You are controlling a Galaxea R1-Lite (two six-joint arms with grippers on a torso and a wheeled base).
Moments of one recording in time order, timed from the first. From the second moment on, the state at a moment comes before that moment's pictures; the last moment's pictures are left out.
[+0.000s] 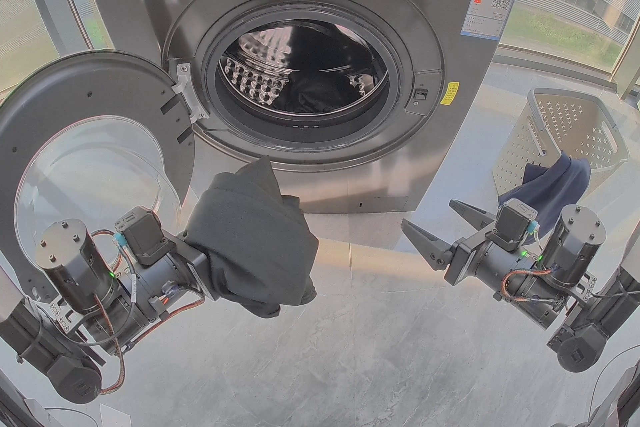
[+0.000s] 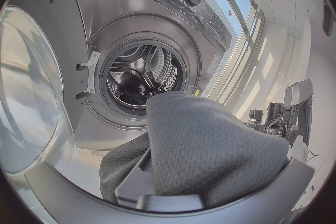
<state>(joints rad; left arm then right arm) -0.52 1.71 -0.26 -1.55 -0.10 -0.18 0.58 1.84 -0.36 -1.54 0.00 0.14</state>
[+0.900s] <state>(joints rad) -0.52 1.77 -0.28 -1.55 -0.09 -0.12 0.69 1.86 -0.22 -1.54 0.02 0.13</state>
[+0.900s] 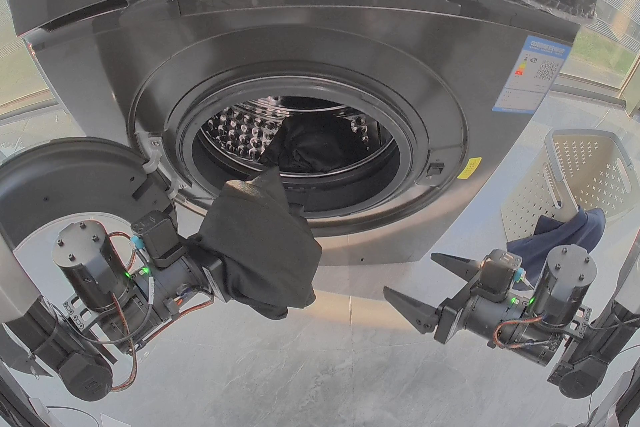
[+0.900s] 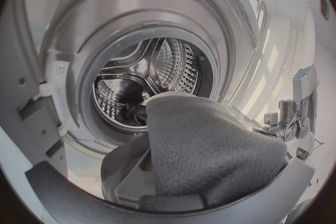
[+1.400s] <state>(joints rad) -0.56 1.82 -0.34 -1.55 -0.04 -0.11 0.78 1.88 -0.15 -1.54 0.01 0.13</state>
